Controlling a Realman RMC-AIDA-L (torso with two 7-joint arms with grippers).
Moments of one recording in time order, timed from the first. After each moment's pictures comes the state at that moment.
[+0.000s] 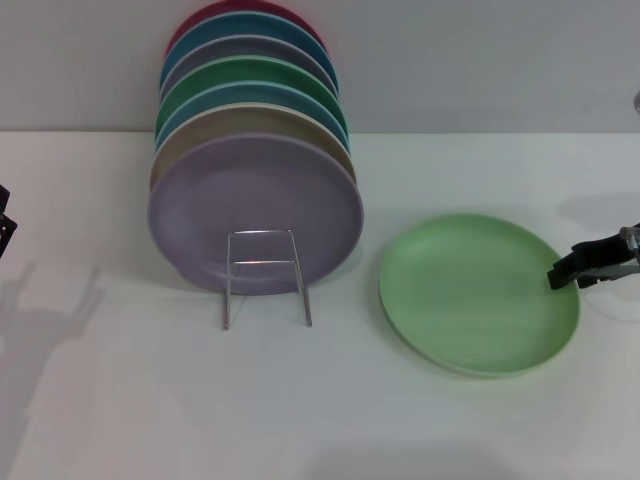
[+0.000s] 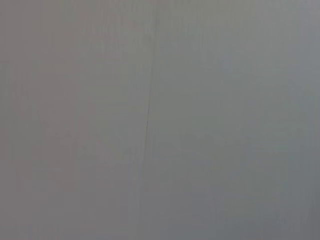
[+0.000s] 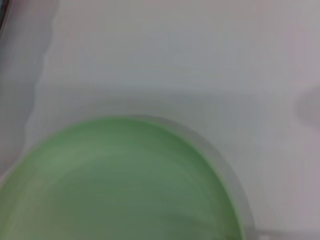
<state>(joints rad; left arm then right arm) -0.21 -2.08 -1.22 -0.20 2.77 1.56 -0.28 0.72 1.96 -0.95 -0.82 0.49 1.32 -0.46</state>
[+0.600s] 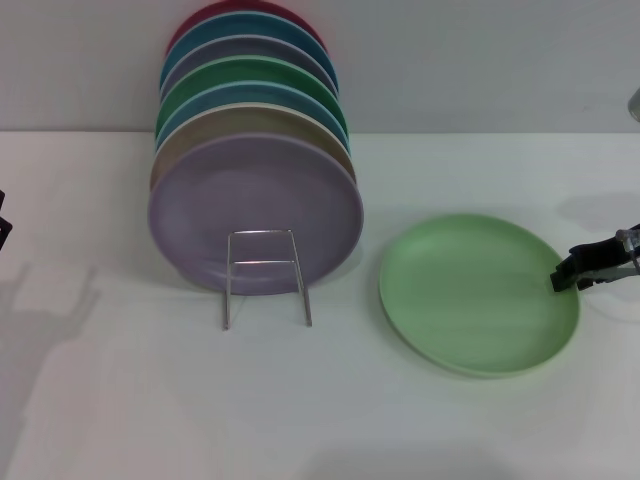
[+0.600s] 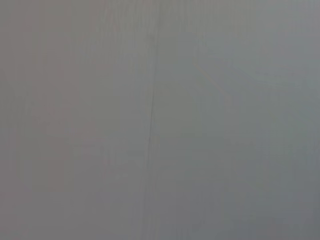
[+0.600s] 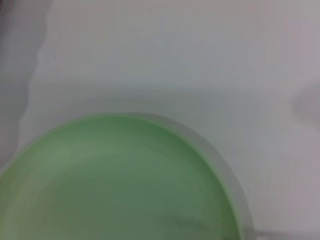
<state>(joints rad) -0.21 -2.08 -1.23 -0.20 2.77 1.56 -0.28 0.73 1.96 -0.95 -0.78 0.48 1.30 -0.46</state>
